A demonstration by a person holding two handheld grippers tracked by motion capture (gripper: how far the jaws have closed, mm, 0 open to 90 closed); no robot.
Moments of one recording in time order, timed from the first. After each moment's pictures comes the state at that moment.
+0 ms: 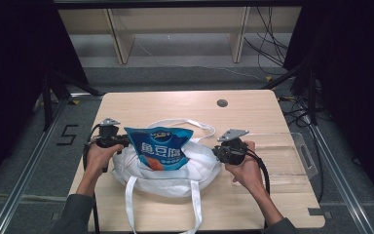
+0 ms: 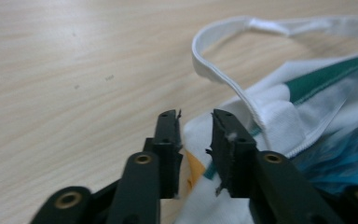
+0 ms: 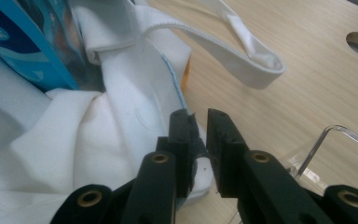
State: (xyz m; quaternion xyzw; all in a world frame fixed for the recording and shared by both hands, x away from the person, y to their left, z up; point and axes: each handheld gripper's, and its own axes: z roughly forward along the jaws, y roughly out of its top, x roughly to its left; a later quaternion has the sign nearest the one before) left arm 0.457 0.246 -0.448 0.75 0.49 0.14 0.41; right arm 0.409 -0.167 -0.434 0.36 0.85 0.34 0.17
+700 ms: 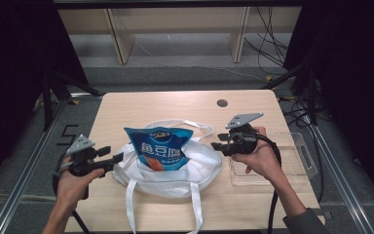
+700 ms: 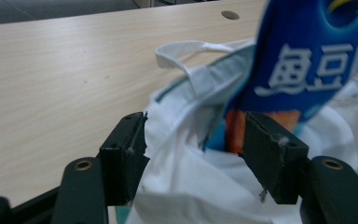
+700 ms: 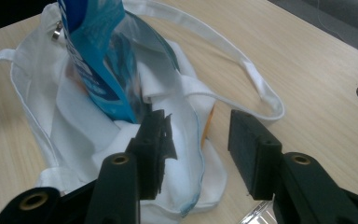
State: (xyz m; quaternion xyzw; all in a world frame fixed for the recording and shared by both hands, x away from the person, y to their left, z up) left arm 0.339 0.262 -0.416 0.73 0.48 0.18 0.46; right arm 0.405 -0.179 -0.366 0.31 0.86 0.39 0.13
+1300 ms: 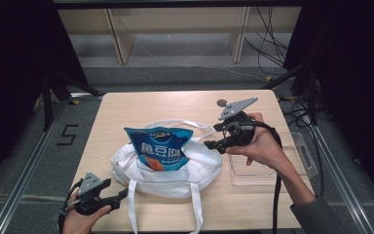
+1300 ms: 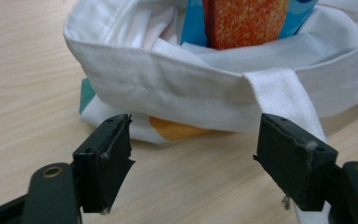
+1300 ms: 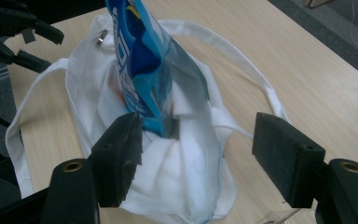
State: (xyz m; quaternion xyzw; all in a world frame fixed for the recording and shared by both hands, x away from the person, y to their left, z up) left arm 0.281 0.245 -0.475 0.74 0.49 0.18 0.41; right arm 0.403 -0.161 -0.315 0.24 0.89 0.37 0.10
